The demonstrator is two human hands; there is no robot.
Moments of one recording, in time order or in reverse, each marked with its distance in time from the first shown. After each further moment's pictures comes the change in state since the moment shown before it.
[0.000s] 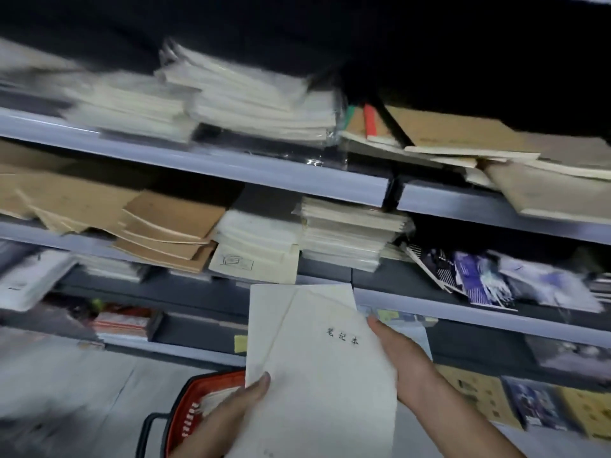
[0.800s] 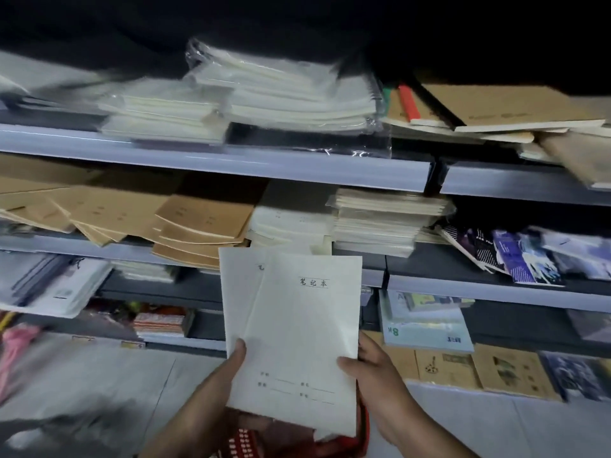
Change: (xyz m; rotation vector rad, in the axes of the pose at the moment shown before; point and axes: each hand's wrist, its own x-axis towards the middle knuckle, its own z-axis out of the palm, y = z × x) left_hand -0.003 0.047 -0.072 -0.081 0.309 -0.176; right_hand -0.019 0.072 0.084 -0.116 -0.160 -0.217
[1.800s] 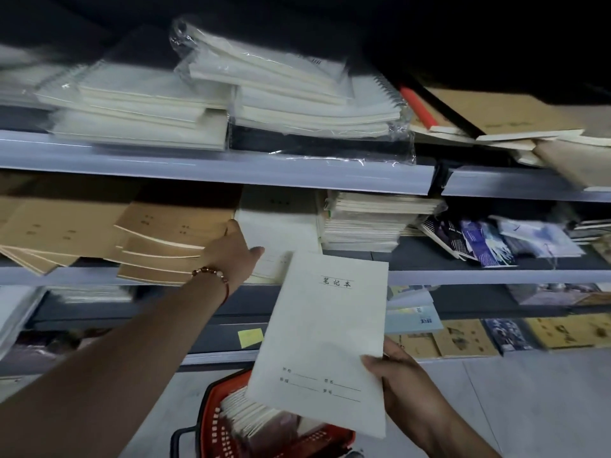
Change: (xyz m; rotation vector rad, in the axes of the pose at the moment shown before) left_hand 0.146 0.184 0.031 1.421 0.453 0.756; right_hand -0.019 -0.017 0.017 0.250 0.025 0.043
